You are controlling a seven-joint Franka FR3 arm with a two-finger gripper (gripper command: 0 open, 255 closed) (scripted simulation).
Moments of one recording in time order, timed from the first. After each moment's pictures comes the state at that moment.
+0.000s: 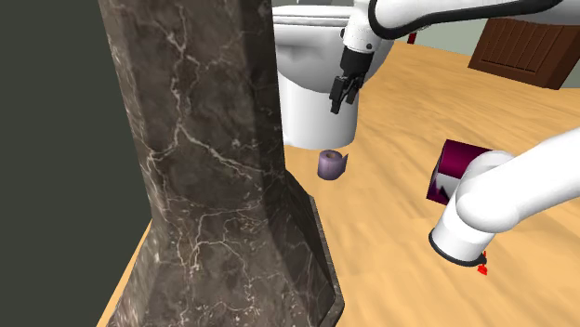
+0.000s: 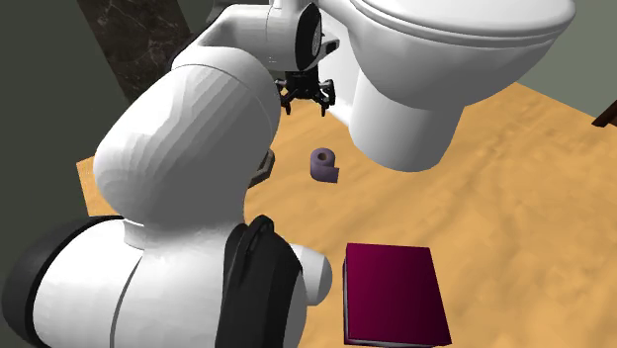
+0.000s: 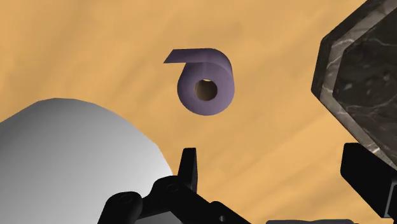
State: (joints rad) arm -0.03 -0.66 0.04 -2.37 -0.02 1.87 -0.05
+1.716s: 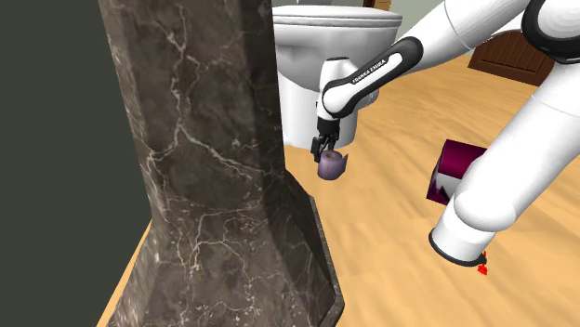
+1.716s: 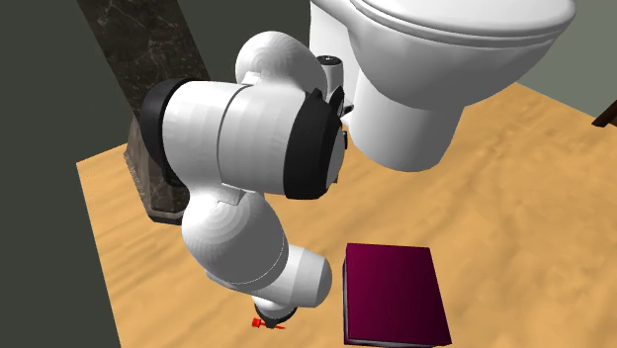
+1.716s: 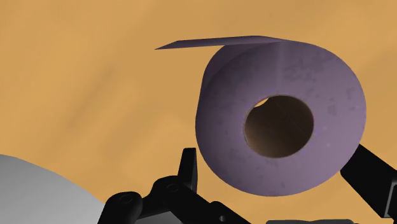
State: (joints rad) arm -0.07 -0.16 -0.04 -2.47 -0.02 2.33 -0.12
